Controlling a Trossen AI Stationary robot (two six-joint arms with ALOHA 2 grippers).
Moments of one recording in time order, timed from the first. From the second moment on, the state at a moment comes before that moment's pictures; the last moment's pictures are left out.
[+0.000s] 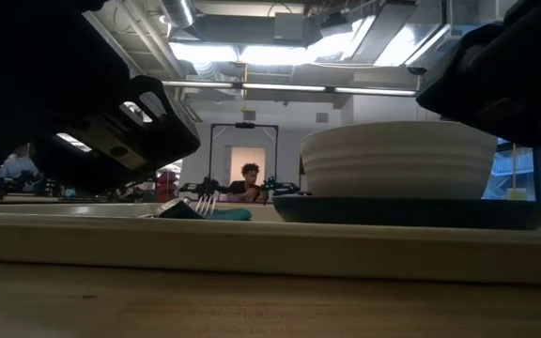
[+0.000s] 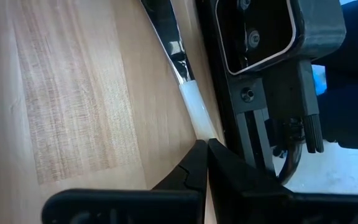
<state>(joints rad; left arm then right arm) -0.67 2.19 1.43 -0.29 0.02 -0.56 0.77 2.40 1.82 -0.70 0.17 0.77</state>
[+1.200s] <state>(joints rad) -0.67 2.09 1.41 -0.47 -0.07 -0.44 0.74 2.40 1.82 -0.69 0.09 0.82</state>
